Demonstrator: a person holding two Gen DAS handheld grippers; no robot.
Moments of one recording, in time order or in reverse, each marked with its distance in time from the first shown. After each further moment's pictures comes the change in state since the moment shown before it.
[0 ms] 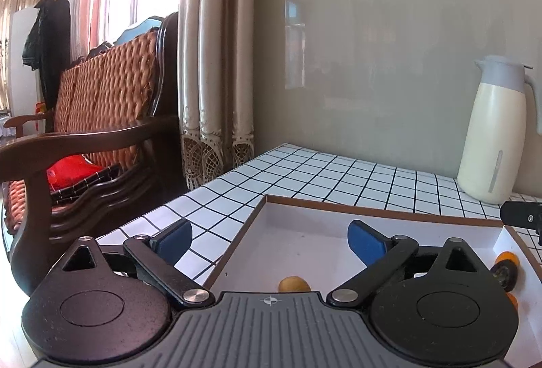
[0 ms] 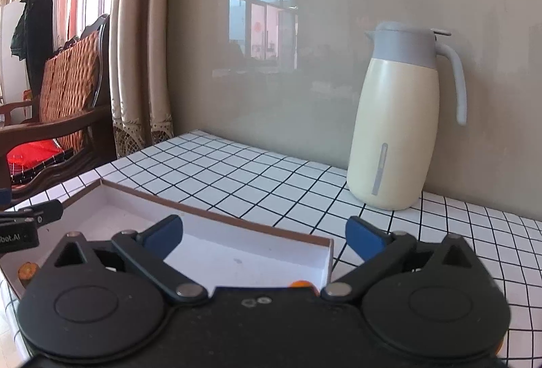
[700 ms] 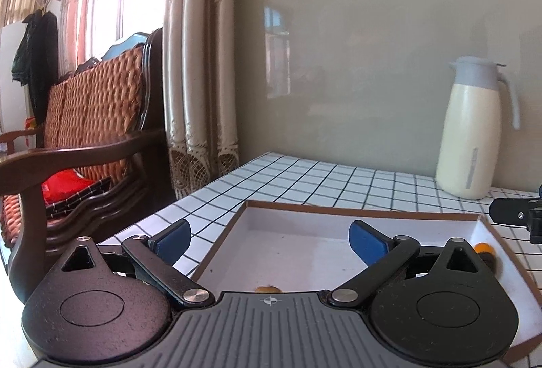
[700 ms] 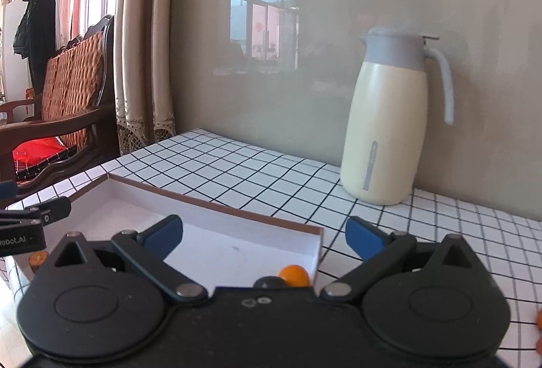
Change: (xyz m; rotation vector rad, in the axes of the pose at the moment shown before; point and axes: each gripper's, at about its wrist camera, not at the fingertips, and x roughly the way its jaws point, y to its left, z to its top) left arm -0.031 -0.014 -0.001 0.041 -0.041 -0.046; right arm -0.031 -0.006 -0.004 -0.012 -0.010 -0.015
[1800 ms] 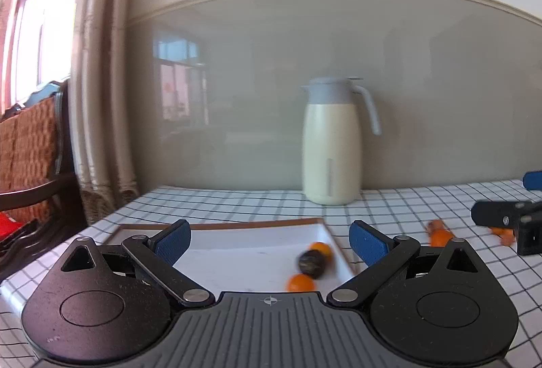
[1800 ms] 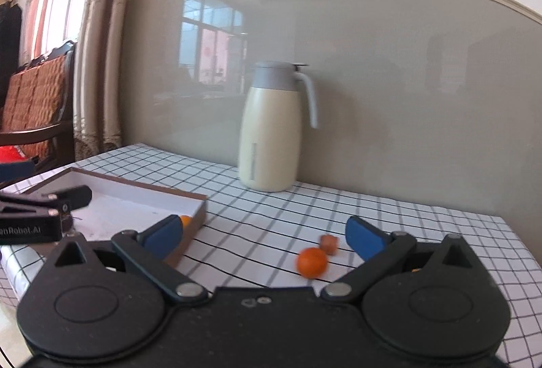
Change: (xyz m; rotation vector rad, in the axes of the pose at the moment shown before) left arm -0.097 -0.109 -0.012 0.116 -0.112 -0.287; right arm -0.142 -0.076 -0.054 0.038 -0.095 -0.211
